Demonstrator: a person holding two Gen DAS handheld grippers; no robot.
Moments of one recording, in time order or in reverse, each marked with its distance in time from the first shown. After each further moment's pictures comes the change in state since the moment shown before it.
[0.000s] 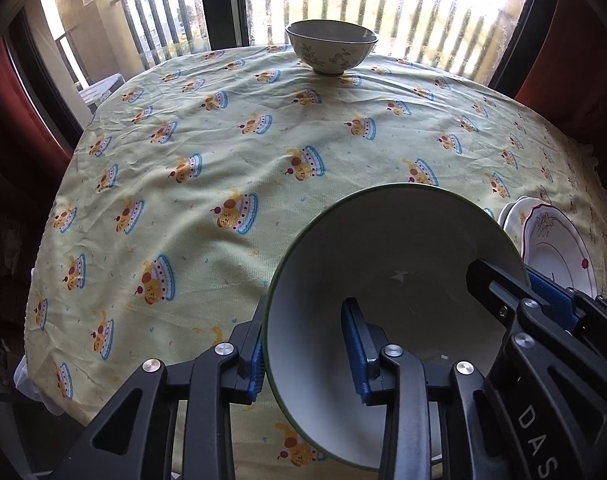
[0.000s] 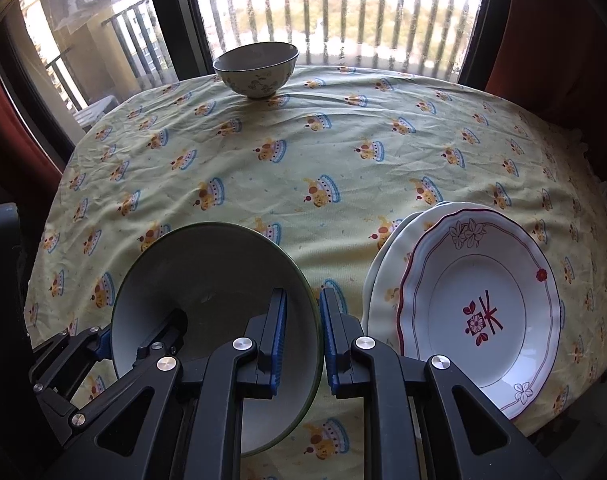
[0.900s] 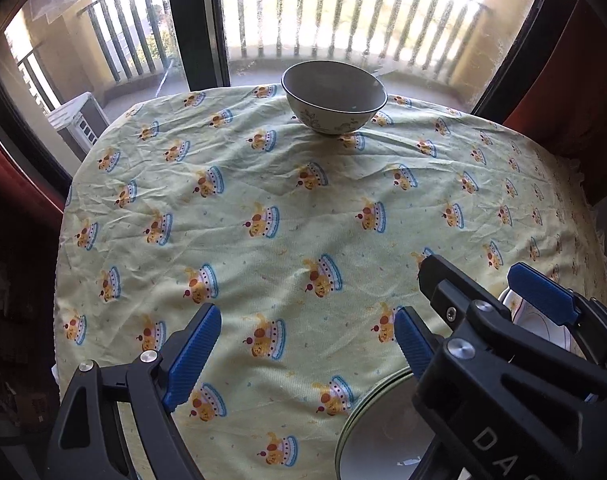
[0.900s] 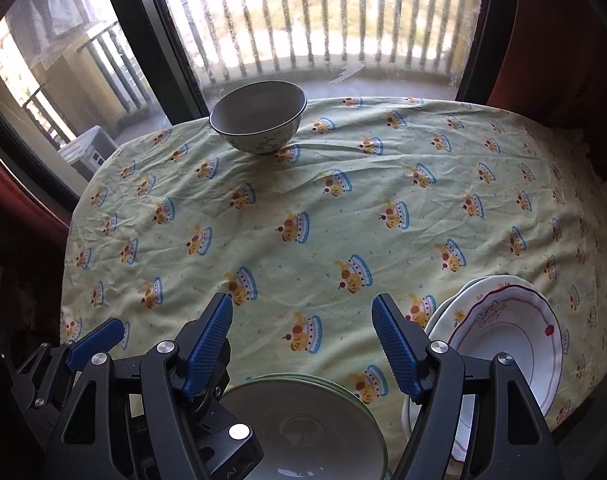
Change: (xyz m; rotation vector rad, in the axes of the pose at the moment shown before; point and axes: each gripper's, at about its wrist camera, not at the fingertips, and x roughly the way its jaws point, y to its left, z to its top) left arm -0.003 0.033 0.119 0.072 0.042 -0.078; right arm 0.004 0.030 0.108 0.132 0.015 -0.016
